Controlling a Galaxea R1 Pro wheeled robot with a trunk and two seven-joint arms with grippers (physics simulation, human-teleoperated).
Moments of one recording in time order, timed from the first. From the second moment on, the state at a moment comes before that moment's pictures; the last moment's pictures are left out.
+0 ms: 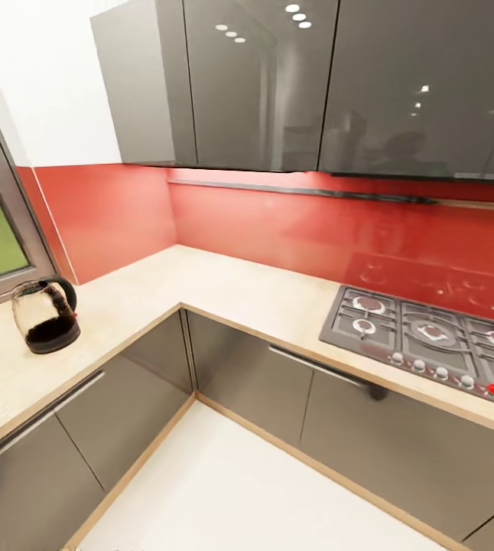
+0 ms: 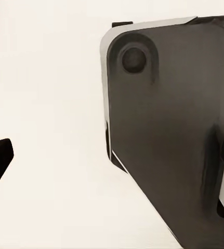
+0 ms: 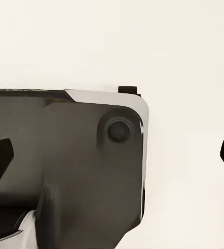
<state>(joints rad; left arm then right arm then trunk) -0.05 0.03 0.52 -0.09 -0.57 -0.05 -0.03 -0.17 -0.06 -0.25 -0.06 0.23 -0.11 0.15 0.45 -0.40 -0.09</state>
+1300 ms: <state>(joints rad) -0.05 0.05 0.65 -0.09 -0.52 -0.05 -0.03 -0.17 -0.06 -0.25 -0.06 0.23 -0.11 0.15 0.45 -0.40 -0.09</state>
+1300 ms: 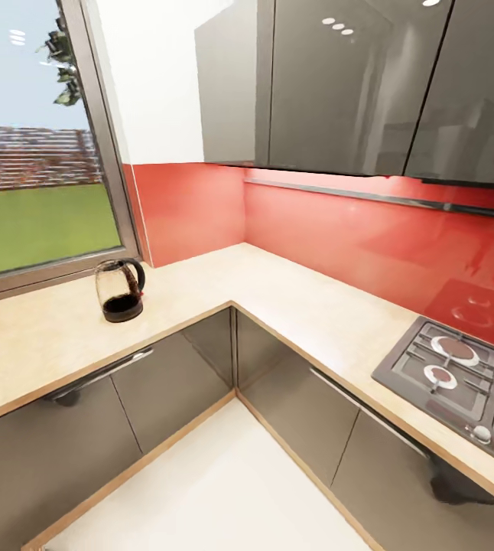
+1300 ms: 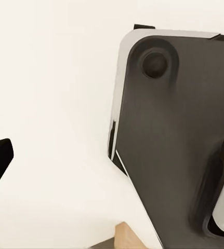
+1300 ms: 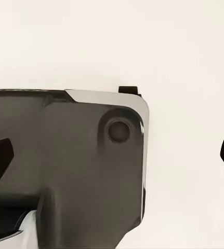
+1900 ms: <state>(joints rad) -0.05 0.05 0.65 -0.09 -0.52 -0.05 -0.03 -0.17 -0.06 -0.25 -0.06 0.23 -0.11 0.15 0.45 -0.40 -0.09</state>
